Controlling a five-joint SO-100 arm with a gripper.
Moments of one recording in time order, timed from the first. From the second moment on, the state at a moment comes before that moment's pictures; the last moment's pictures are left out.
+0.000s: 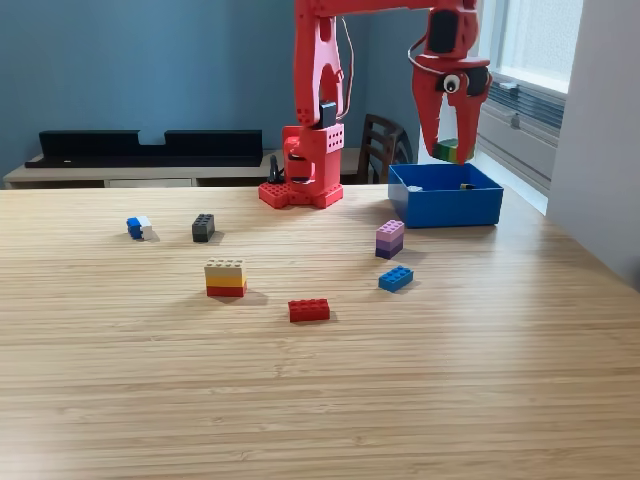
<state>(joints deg) -56.2 94.4 83.1 94.6 17.2</state>
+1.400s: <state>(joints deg) -76.1 94.6 86.7 94.7 12.5</state>
